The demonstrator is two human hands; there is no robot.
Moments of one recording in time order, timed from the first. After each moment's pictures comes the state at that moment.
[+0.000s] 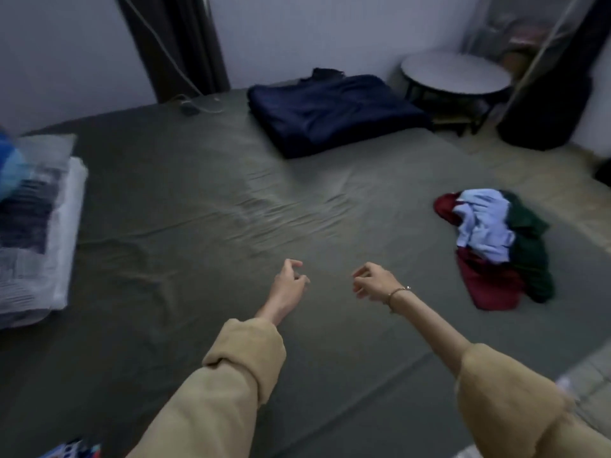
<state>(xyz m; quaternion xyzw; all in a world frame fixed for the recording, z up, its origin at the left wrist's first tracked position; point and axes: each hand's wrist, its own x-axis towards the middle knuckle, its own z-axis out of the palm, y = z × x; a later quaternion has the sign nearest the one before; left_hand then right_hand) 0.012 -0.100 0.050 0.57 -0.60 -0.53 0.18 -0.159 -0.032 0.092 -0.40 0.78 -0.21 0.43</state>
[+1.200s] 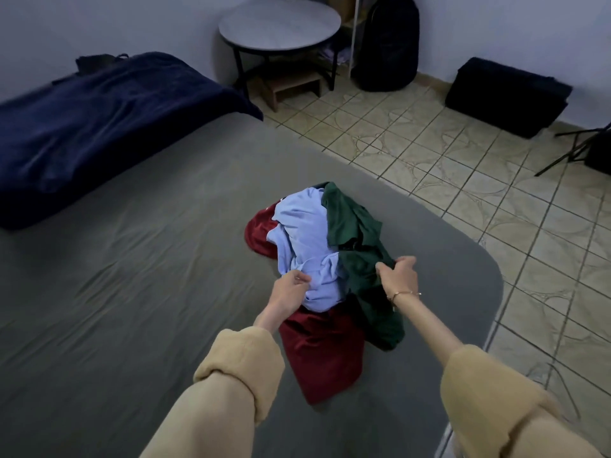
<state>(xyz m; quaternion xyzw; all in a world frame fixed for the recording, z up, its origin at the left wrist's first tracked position) -0.554 -0.128 -0.084 0.46 -0.72 -0.53 -0.02 -0.698 0.013 -0.055 0.00 0.88 -0.39 0.28</state>
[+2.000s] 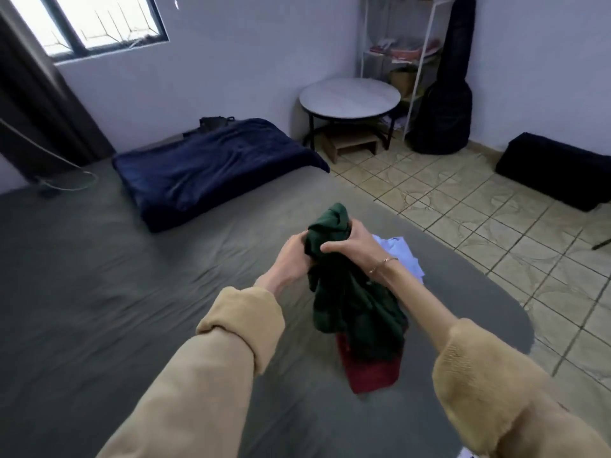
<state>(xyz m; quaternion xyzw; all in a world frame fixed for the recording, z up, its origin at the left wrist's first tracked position) -0.447 -0.152 0.137 0.34 -0.84 -0.40 0.16 -0.552 -0.057 0.180 -0.37 0.62 -0.56 0.40</state>
